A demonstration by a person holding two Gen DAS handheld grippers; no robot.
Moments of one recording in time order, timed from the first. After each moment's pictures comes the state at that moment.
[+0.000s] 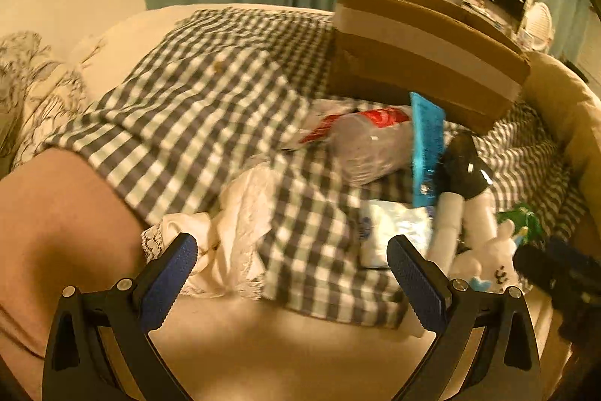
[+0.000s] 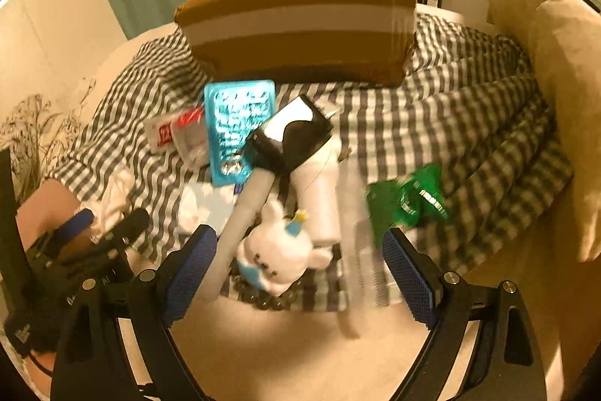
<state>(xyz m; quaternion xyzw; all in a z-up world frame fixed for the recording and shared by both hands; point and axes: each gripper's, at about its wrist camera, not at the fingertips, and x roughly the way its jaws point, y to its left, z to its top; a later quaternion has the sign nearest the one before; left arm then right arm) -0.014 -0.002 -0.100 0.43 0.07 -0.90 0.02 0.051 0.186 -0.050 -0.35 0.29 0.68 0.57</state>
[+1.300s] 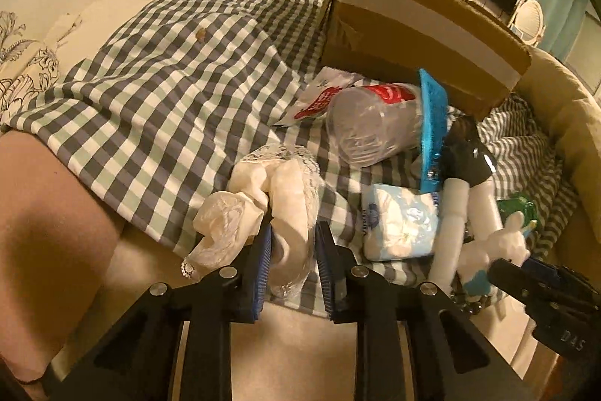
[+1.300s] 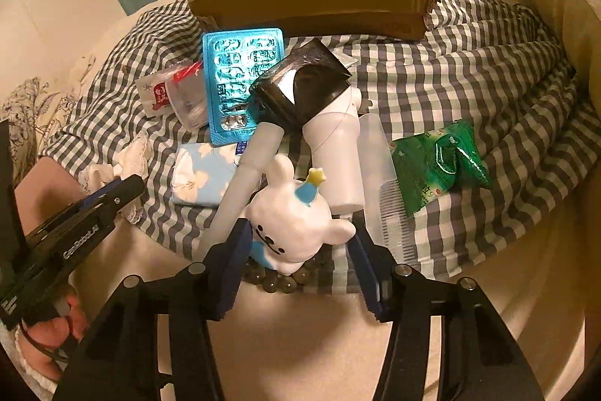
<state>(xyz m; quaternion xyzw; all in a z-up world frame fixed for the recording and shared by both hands) -0.033 -0.012 -0.125 0.46 0.09 -0.88 -0.02 0.048 0.194 -0.079 -0.37 0.34 0.66 0.56</state>
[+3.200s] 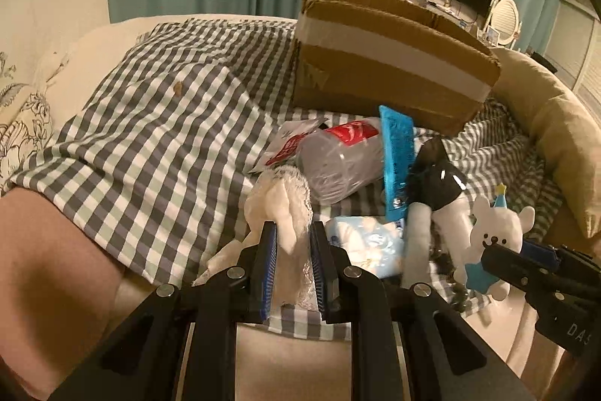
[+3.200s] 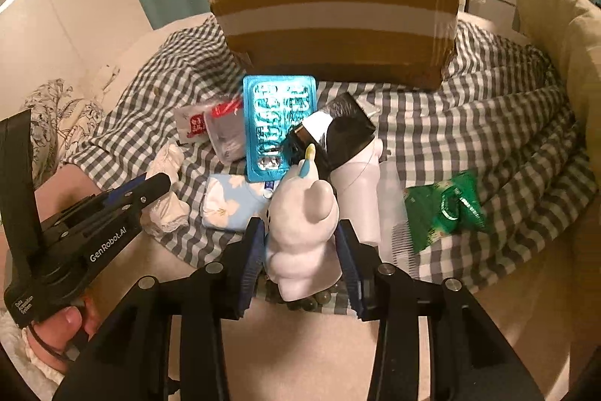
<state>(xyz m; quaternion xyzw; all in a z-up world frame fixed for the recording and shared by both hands) -0.027 0.001 -0.096 0.41 0.06 -0.91 -0.06 0.034 0.187 -0.049 -0.35 0.29 0.70 0.55</state>
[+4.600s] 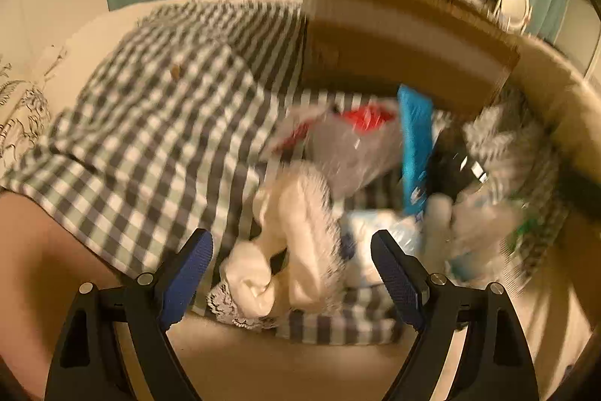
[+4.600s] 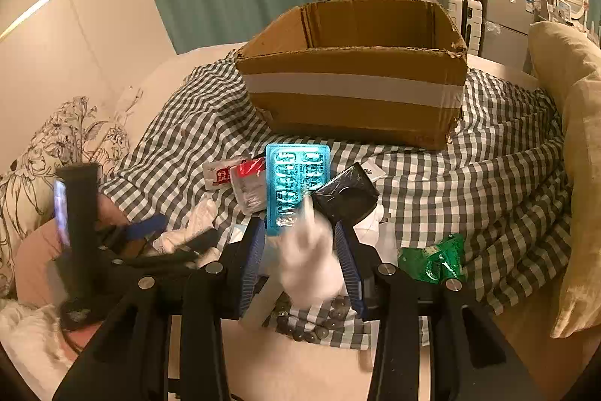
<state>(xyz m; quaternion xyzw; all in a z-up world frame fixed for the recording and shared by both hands) -0.050 0.007 -0.119 0.46 0.05 -0.89 -0.04 0.032 0.196 -0.001 -0.32 0.25 0.74 0.53</state>
